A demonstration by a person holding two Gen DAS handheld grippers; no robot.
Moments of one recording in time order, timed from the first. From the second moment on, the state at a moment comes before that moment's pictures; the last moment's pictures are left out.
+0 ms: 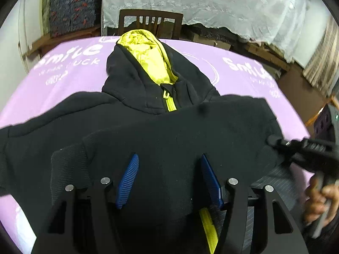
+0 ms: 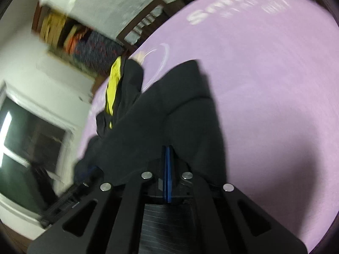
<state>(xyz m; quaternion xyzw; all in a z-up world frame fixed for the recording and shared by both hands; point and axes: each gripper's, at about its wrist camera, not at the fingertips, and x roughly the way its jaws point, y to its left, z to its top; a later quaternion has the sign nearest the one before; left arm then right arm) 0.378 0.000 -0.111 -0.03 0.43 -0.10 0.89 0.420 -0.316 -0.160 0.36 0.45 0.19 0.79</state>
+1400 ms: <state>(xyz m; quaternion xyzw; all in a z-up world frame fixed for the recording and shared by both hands) 0.237 0.298 -0.074 -0.30 0.40 0.11 0.86 0.275 -0.207 -0.059 0.29 0.39 0.23 0.84</state>
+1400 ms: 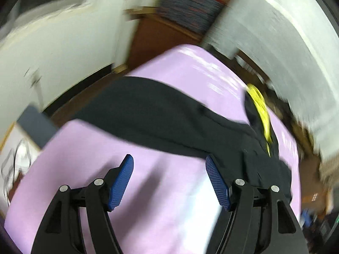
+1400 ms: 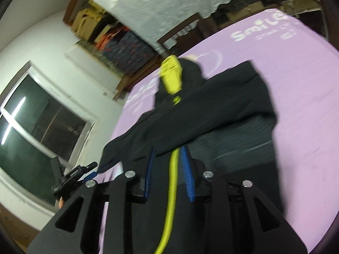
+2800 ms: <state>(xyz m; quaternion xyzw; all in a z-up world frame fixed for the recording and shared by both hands) 0.275 0.356 -0.114 -0.43 0.33 0.18 0.82 0.283 -0.225 -0.125 0.32 0.43 0.18 0.82</state>
